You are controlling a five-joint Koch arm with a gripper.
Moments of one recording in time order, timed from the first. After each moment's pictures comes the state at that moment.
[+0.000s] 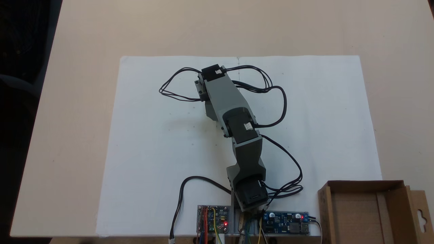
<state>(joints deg) -20.2 76.3 102.6 37.8 22.6</state>
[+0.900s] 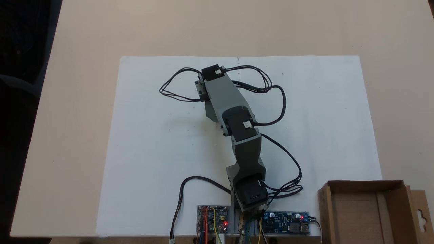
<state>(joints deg) -20.5 75.3 102.6 37.8 23.5</state>
